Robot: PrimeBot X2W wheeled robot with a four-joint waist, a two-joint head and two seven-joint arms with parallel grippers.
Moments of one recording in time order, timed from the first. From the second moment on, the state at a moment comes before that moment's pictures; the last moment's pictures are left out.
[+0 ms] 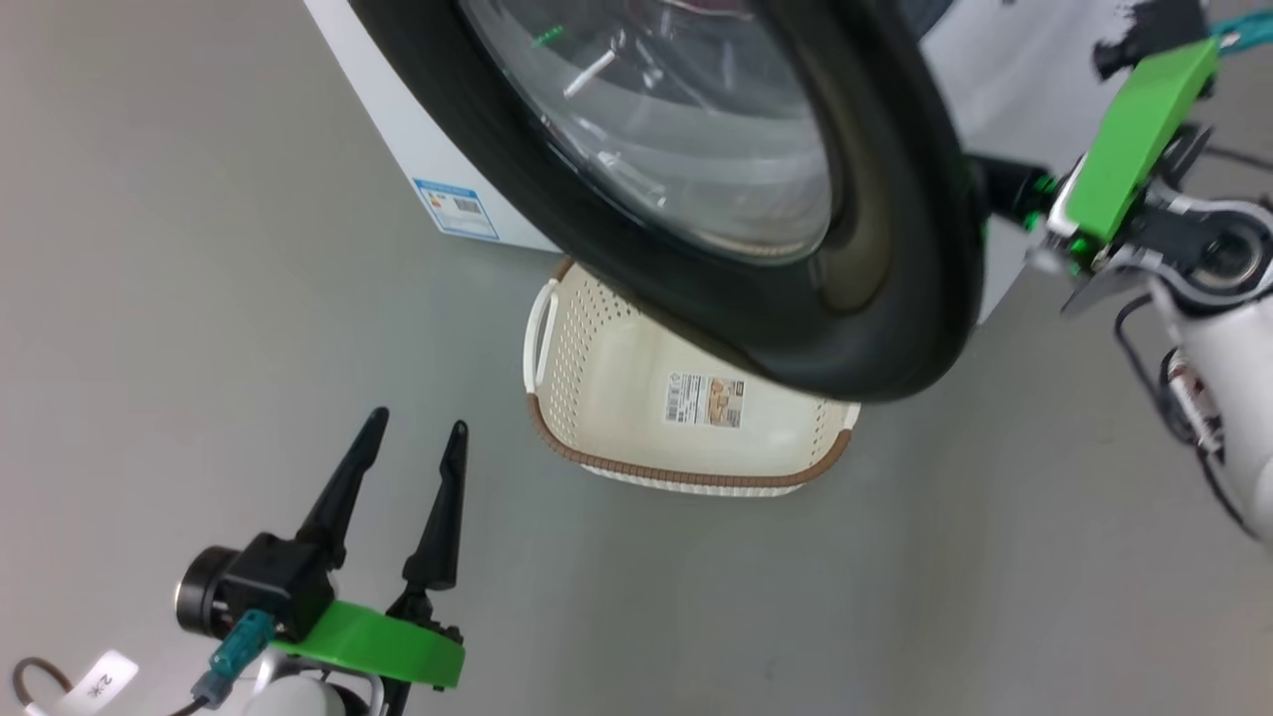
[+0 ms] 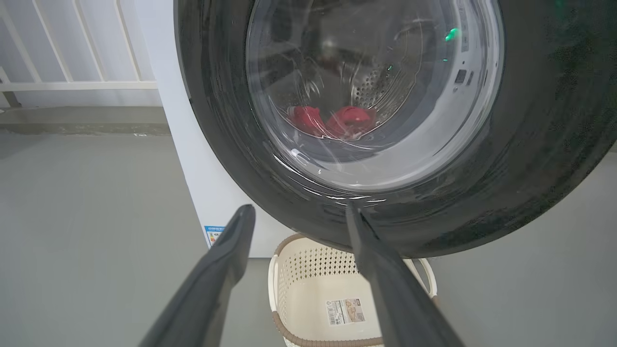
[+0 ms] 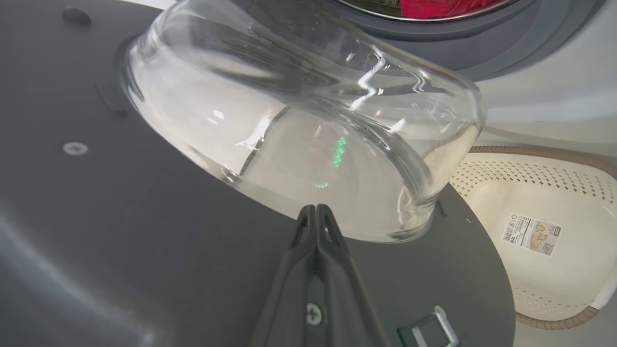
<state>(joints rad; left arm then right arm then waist) -0.20 0.06 -0.23 0.15 -0.22 -0.13 -0.25 -1.01 -0.44 0.46 0.62 1.61 0.13 0.72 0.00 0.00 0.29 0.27</state>
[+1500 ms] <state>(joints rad) -0.08 0.05 -0.16 0.16 -0.20 -0.13 -0.25 -0.63 -0.27 0.55 0.22 1.61 0.13 0.83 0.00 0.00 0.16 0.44</state>
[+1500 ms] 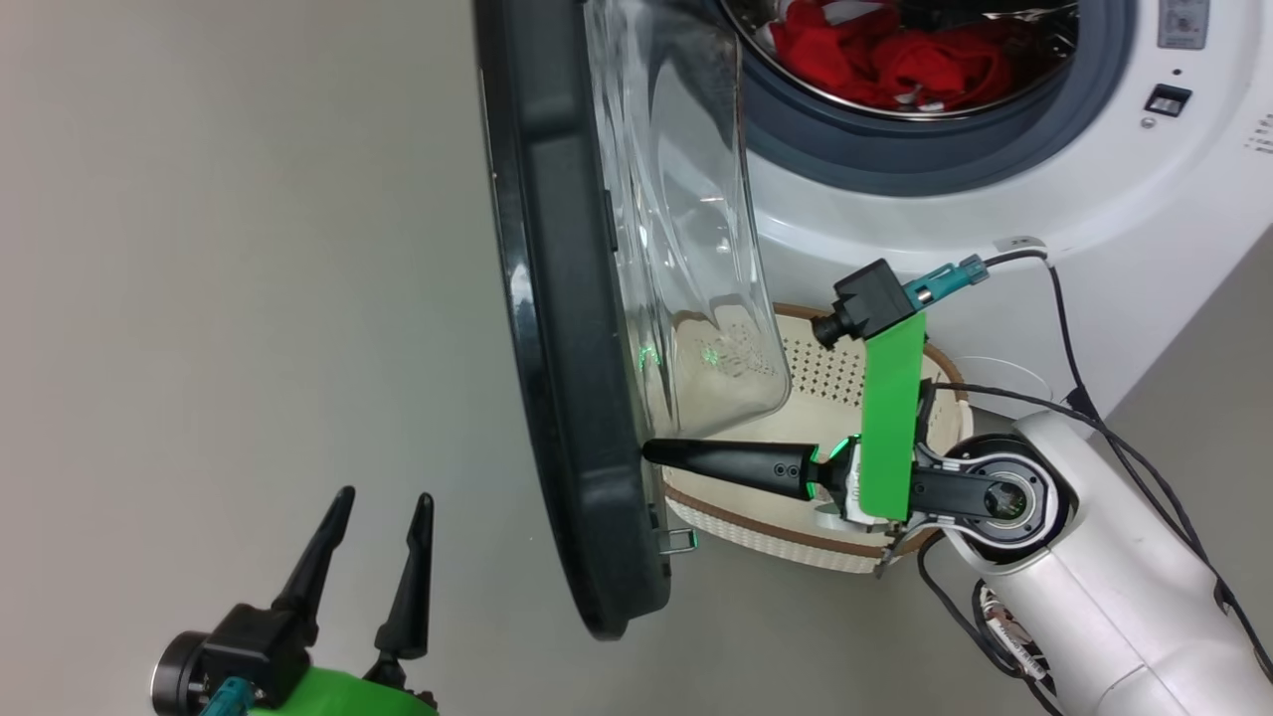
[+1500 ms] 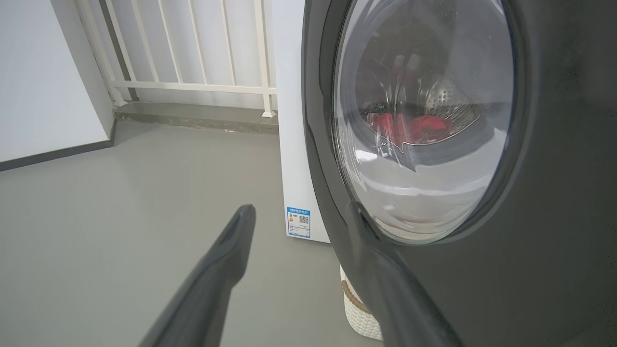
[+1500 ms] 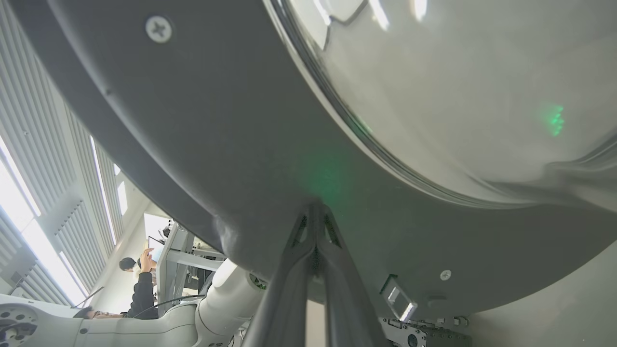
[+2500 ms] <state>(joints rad) -0.08 0.04 -0.11 0.17 -0.19 -0.13 -0.25 -0.66 -0.19 0.57 0.27 1.57 0.13 0.82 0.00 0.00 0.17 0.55</state>
